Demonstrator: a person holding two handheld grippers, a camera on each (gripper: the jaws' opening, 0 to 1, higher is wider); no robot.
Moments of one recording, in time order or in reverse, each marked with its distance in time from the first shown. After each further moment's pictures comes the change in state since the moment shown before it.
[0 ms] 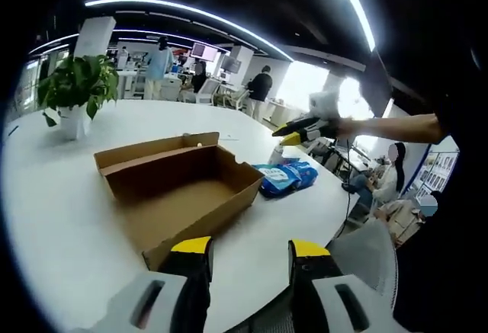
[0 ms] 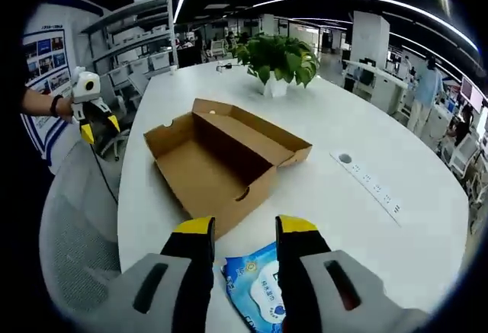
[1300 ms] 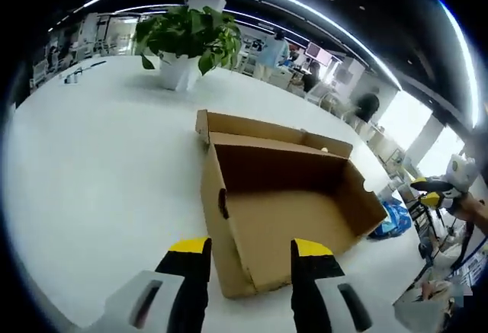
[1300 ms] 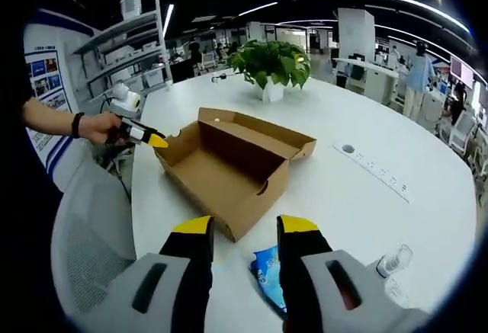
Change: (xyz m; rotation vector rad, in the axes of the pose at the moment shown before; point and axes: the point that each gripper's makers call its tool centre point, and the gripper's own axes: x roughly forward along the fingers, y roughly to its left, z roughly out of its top) left arm 0.038 0.140 -0.012 -0.364 0.003 0.505; right arm -0.018 0.024 -0.011 0.127 -0.077 -0.014
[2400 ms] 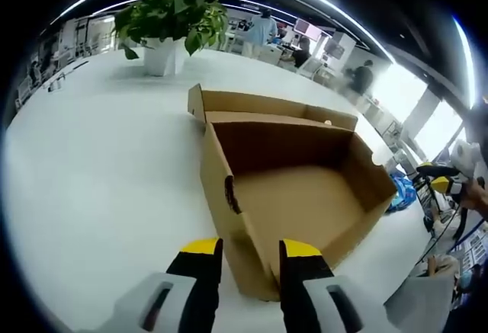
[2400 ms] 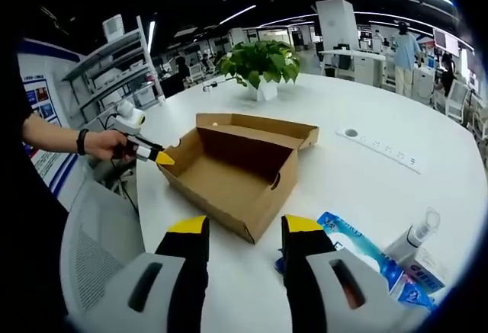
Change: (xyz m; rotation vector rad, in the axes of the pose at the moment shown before) left arm 0.011 0.015 -0.020 0.095 0.132 -0.035; right arm 0.014 0.014 -0.012 0.131 -0.031 -0.011
